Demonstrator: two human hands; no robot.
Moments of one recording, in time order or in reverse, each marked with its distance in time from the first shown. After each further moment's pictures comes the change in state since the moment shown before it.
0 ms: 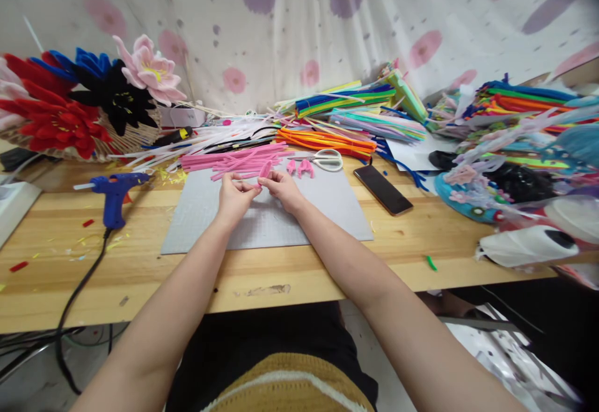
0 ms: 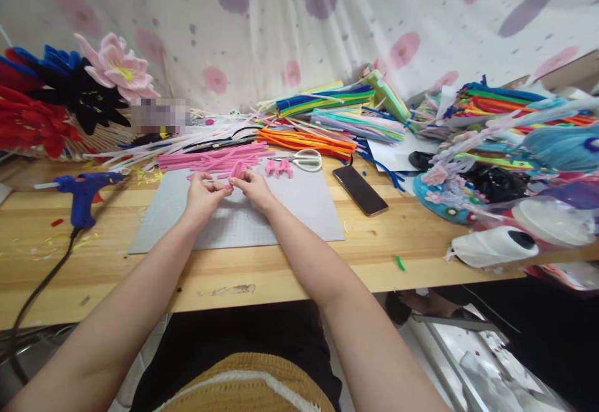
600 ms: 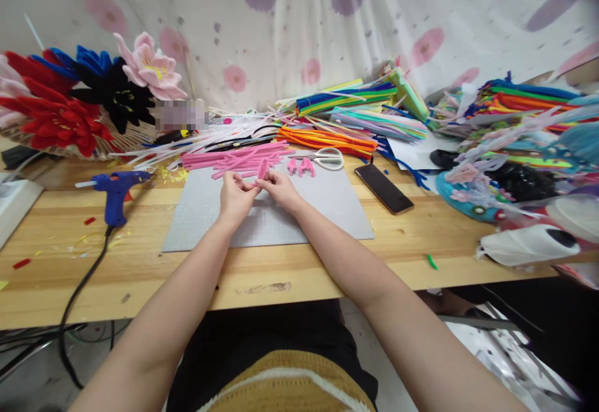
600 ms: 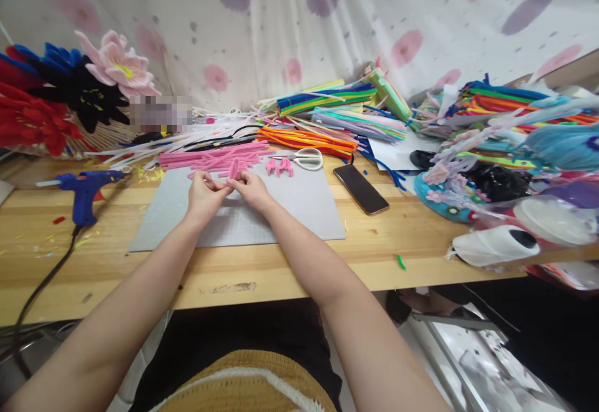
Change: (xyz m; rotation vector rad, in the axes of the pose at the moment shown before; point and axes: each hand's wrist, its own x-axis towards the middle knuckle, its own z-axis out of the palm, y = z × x) left_hand -0.003 0.000 0.001 0.208 0.056 0.070; right_hand 0.001 0.000 0.006 -0.301 0.055 -0.044
